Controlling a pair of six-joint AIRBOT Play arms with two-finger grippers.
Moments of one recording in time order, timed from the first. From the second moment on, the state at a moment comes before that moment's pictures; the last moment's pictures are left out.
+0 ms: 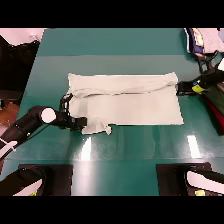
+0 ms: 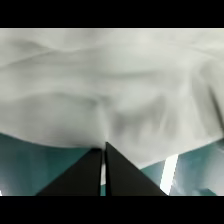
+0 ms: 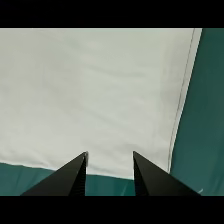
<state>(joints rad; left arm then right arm) -0.42 -1.05 0.70 1.21 -0.92 -1.85 -0.10 -1.29 1.27 -1.41 1.40 1.51</state>
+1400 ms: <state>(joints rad) -0.42 -1.04 0.93 1.28 -1.16 -1.73 -0.35 -1.24 0.88 -1.31 1.34 1.38</state>
